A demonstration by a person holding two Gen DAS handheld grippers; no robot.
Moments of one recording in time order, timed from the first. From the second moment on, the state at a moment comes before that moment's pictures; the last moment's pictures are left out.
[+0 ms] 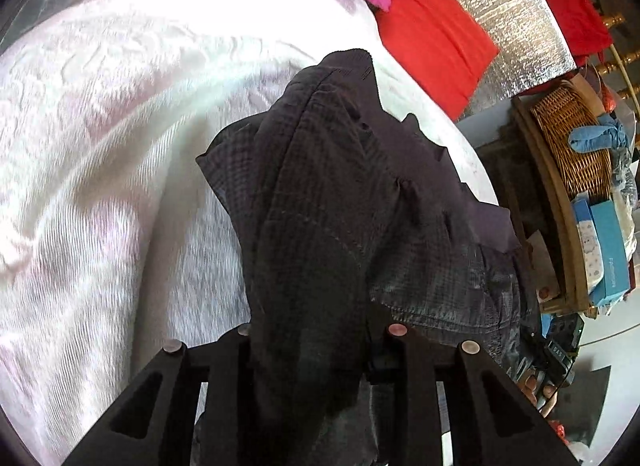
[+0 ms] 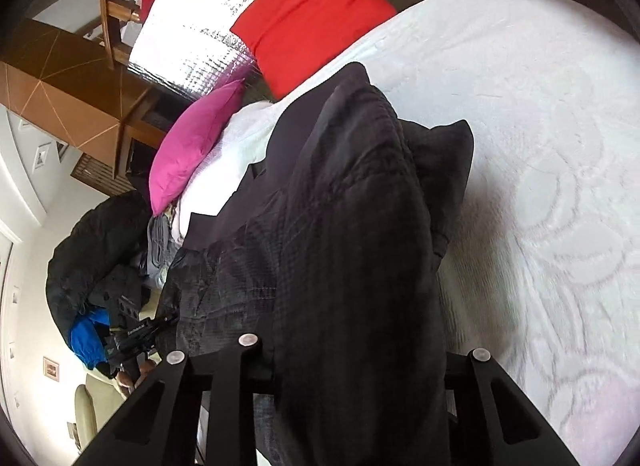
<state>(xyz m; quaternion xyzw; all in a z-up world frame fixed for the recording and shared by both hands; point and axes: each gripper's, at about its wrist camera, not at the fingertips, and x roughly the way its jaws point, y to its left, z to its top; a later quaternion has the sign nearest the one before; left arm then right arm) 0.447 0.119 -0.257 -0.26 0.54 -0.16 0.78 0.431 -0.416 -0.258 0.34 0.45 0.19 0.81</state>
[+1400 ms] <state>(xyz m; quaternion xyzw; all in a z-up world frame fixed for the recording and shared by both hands) 0.381 0.026 -0.232 0.03 0.49 0.01 0.87 0.409 -0.433 -0.283 0.35 0.47 0.07 0.81</state>
